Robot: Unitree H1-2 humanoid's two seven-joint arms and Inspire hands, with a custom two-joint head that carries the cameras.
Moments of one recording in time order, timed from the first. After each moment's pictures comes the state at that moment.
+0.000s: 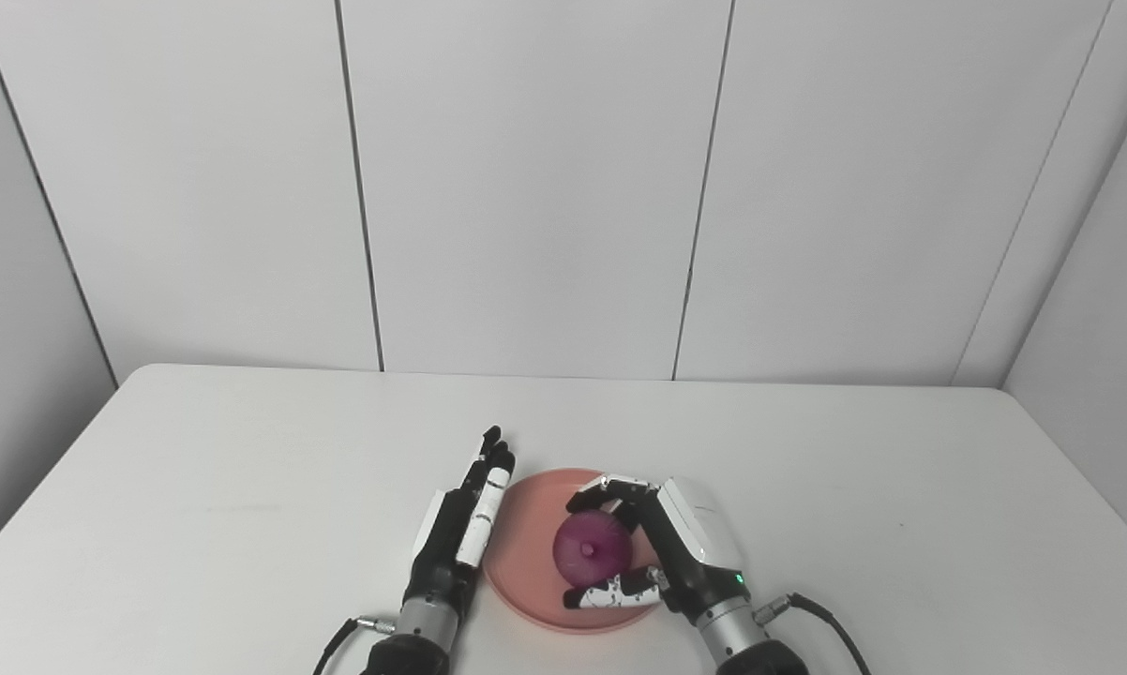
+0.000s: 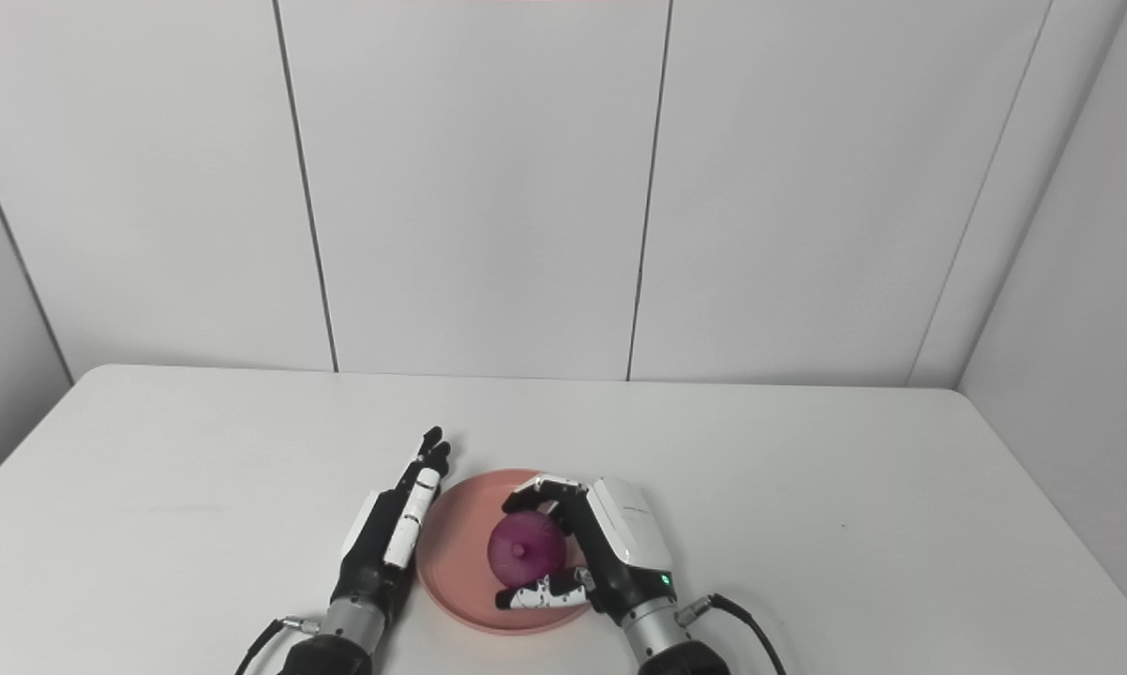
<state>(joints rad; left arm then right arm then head) -0.30 -0.09 -0.14 0.33 0.07 0.00 0.00 -0.30 -0.15 0.33 0.25 -0.66 -0.18 -0.18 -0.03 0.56</state>
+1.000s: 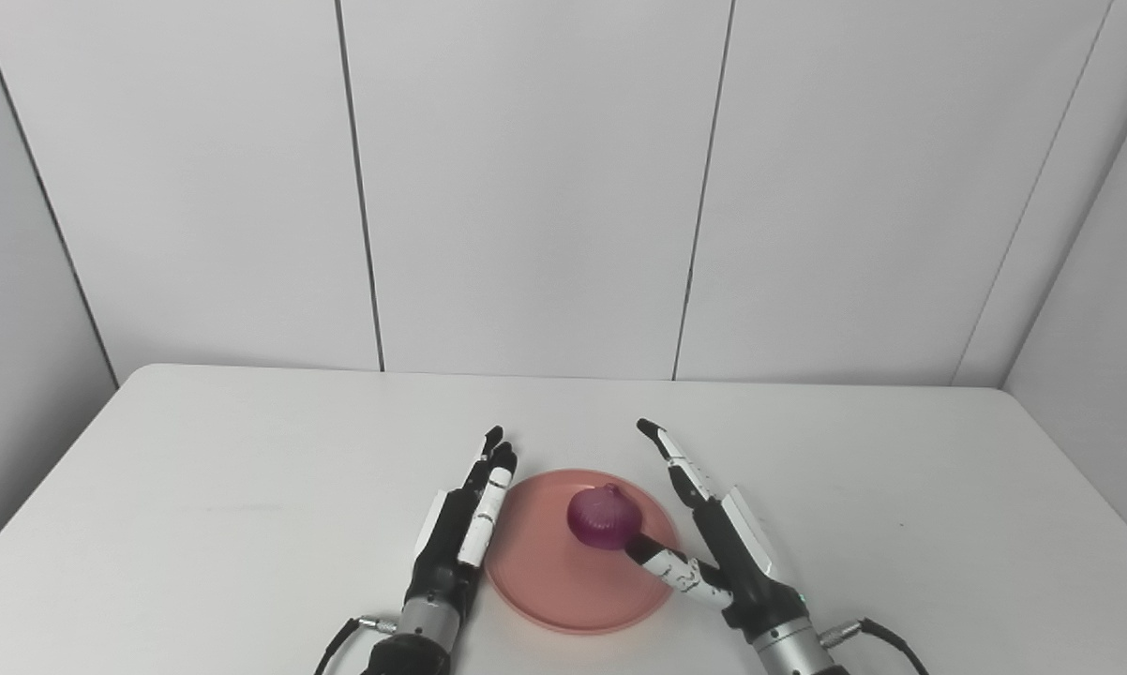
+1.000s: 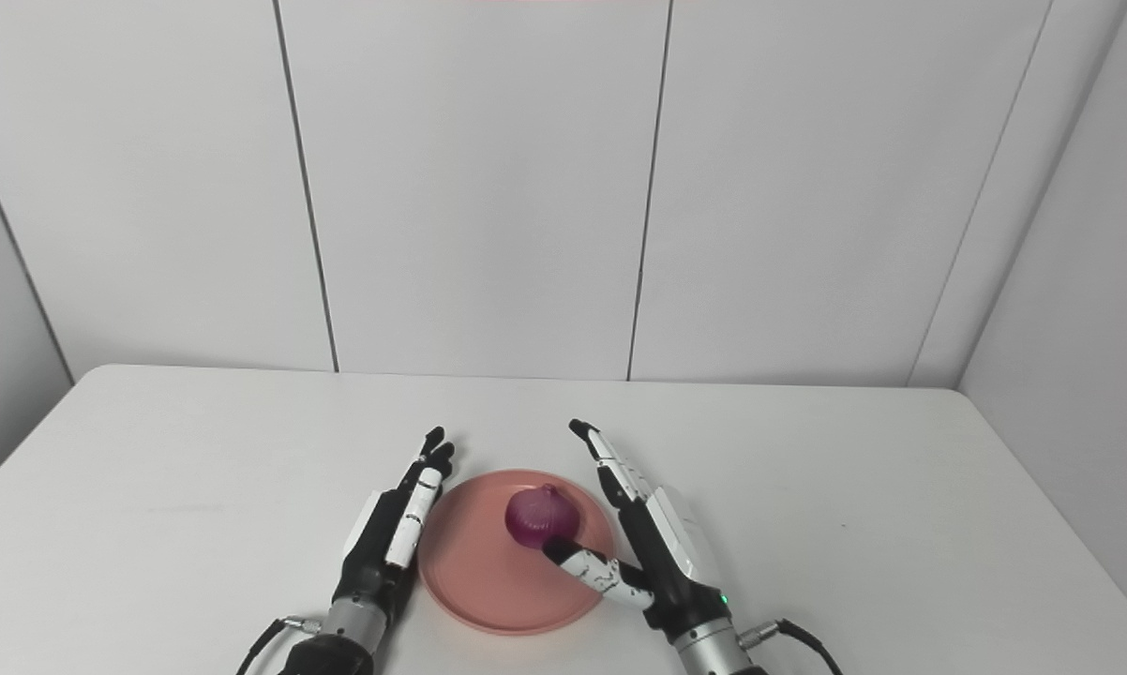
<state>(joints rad) -0.30 -0.09 -0.14 0.32 0.06 0.01 0.00 -0.20 -0.19 0.21 0.13 -0.46 -0.29 -0.11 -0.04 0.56</state>
